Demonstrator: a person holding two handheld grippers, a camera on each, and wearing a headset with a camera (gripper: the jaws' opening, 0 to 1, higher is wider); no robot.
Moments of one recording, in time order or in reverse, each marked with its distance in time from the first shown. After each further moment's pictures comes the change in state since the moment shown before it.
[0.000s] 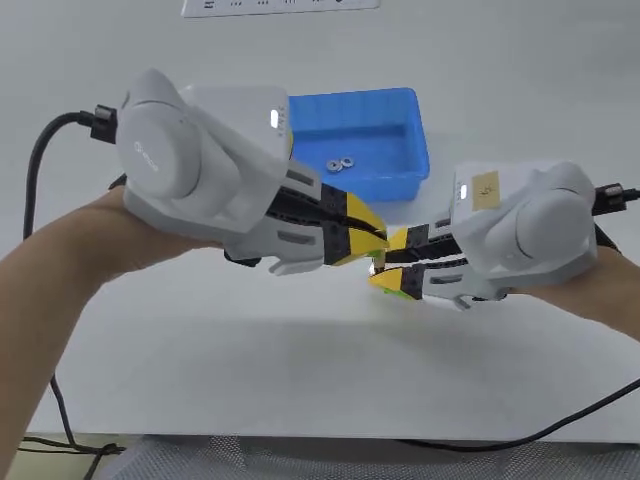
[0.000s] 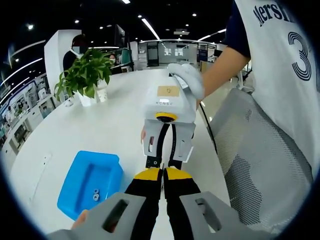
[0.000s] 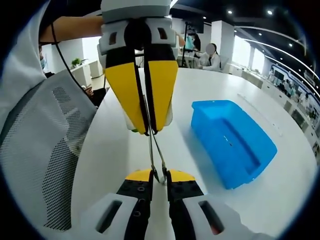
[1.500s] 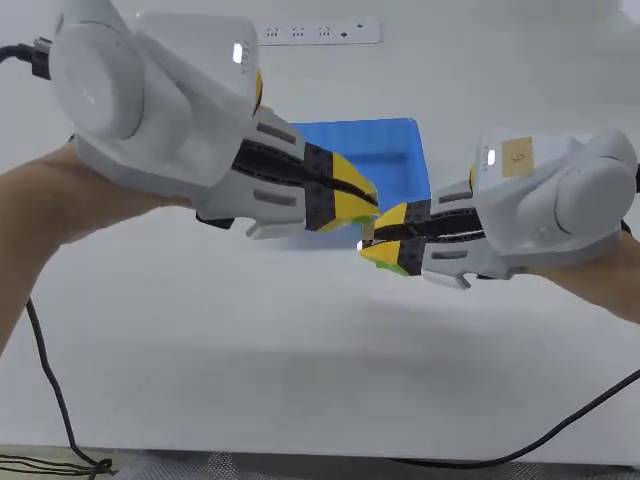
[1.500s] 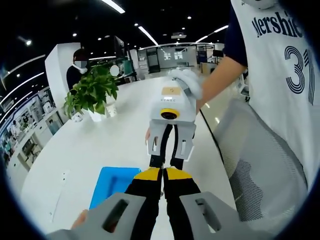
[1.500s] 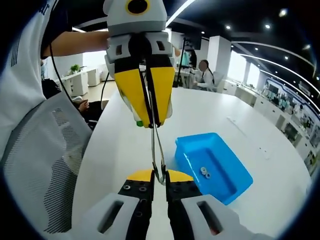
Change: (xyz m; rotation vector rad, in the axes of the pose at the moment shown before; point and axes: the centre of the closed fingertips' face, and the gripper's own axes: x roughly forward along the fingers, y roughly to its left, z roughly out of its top) left arm -0.050 0.024 0.040 0.091 -0.050 0.061; right arm -0.028 -0.024 0.064 -0.055 -0.127 -0.069
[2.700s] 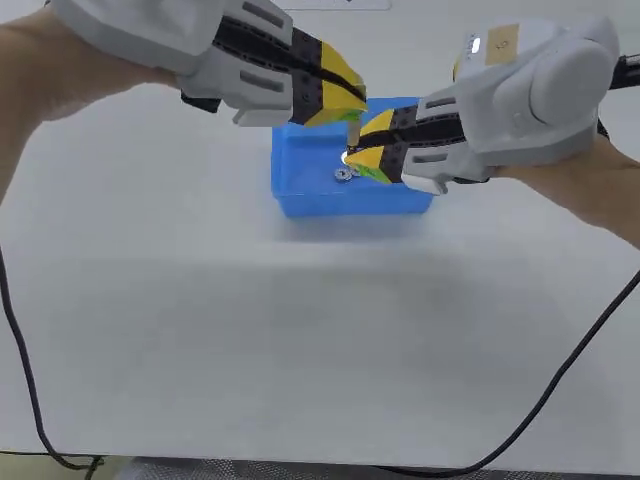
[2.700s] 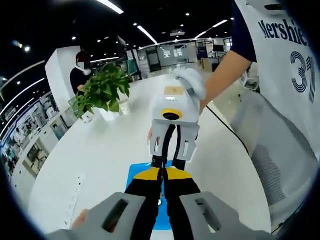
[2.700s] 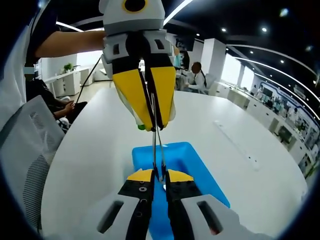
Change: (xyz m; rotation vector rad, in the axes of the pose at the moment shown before) left arm 0.003 0.085 -0.028 0.042 0.022 0.022; right arm 0.043 -0.086 0.000 -0.005 -0.002 -0.062
